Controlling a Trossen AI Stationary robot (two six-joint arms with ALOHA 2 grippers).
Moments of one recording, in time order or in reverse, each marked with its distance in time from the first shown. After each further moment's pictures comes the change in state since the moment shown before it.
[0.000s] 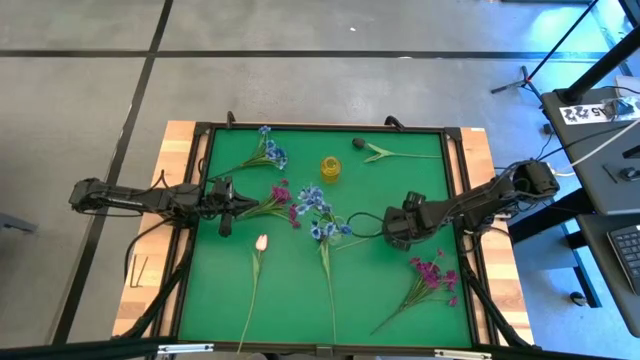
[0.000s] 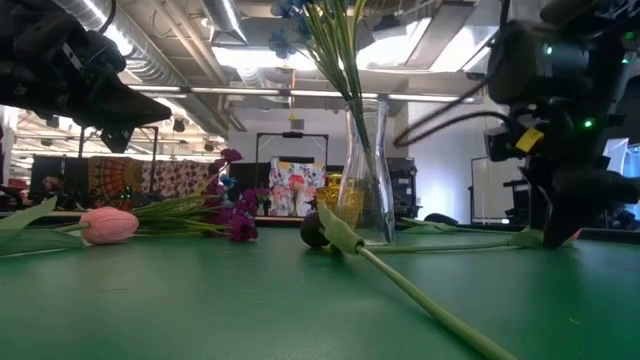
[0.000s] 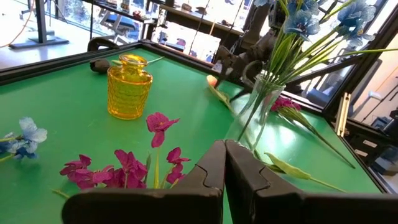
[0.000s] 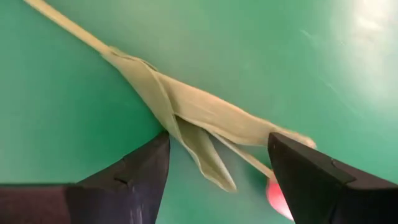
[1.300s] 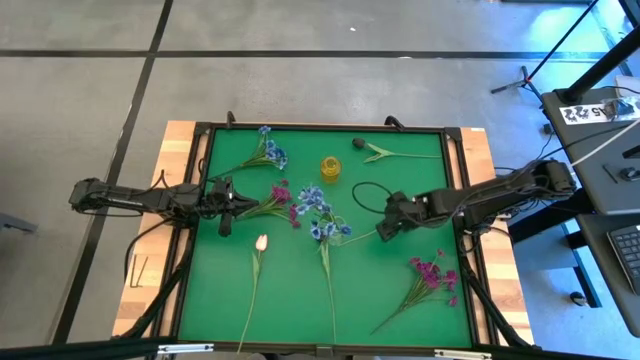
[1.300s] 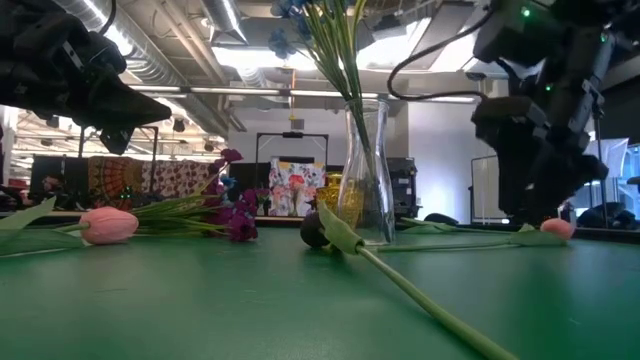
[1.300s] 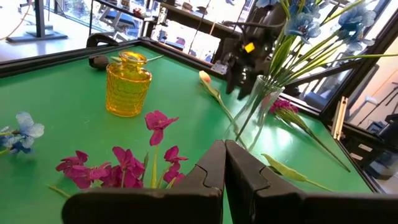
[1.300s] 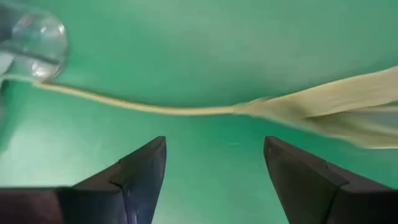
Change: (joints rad) left arm 0.000 0.000 0.000 0.000 0.002 -0.031; right arm -0.096 -0.186 -0.042 0.246 -0.302 0.632
